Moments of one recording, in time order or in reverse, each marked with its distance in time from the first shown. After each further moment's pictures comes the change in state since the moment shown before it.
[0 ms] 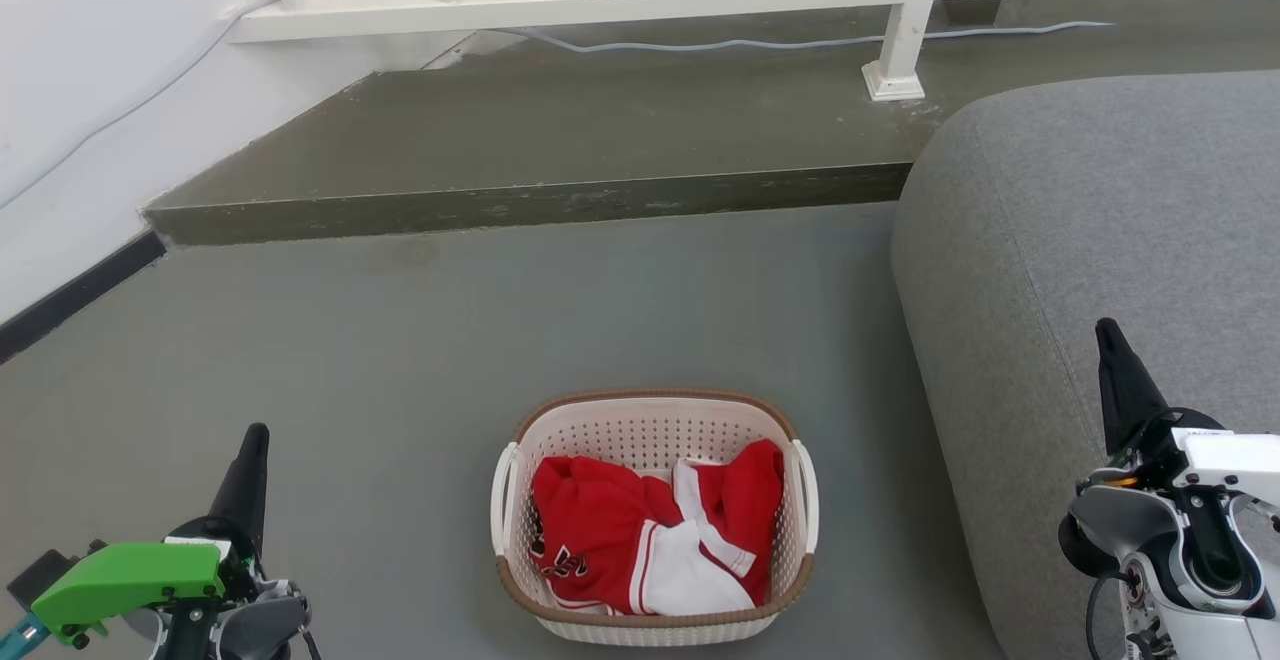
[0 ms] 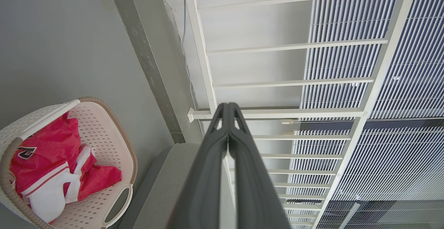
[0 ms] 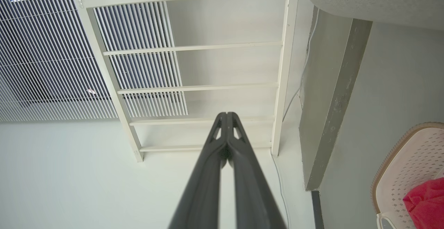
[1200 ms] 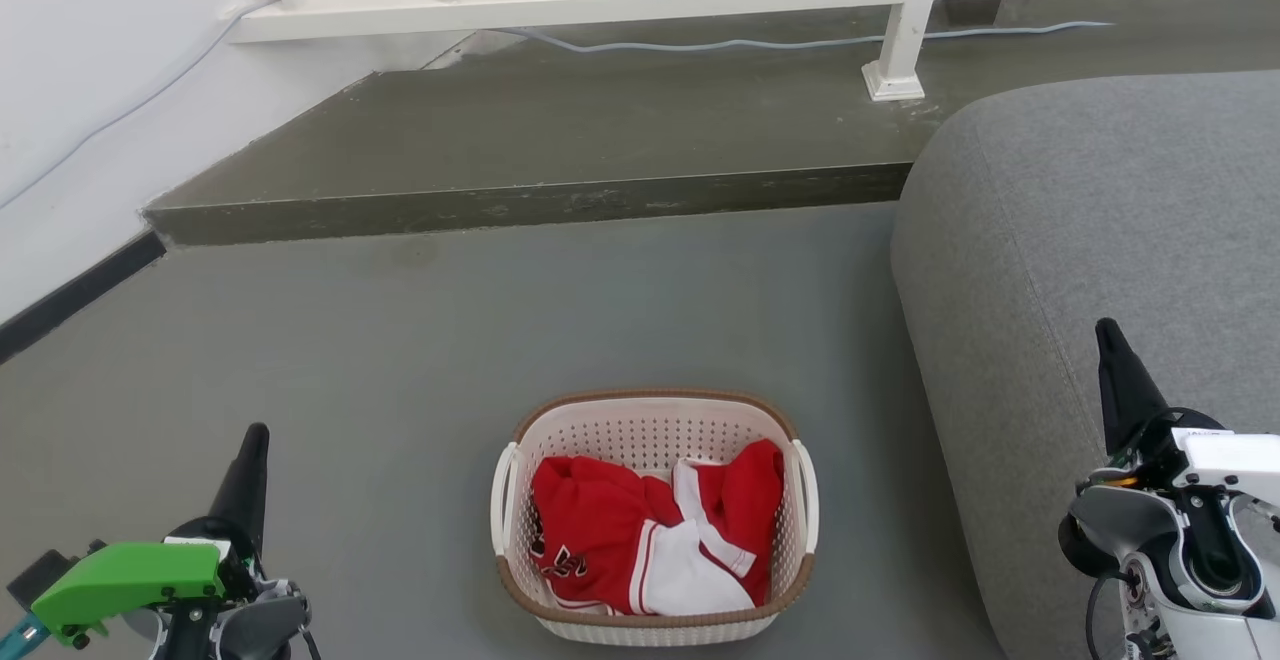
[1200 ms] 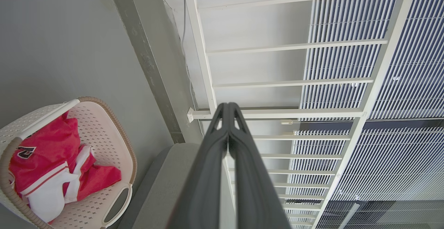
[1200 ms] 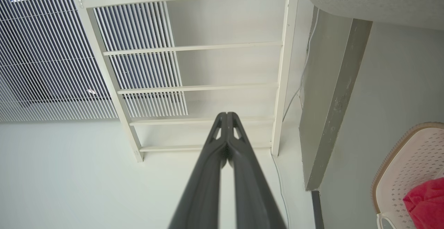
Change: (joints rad) left arm 0.000 0.000 0.000 0.000 -0.002 0.000 0.000; right arm 0.000 0.000 0.000 0.000 0.000 0.000 0.000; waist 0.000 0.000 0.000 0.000
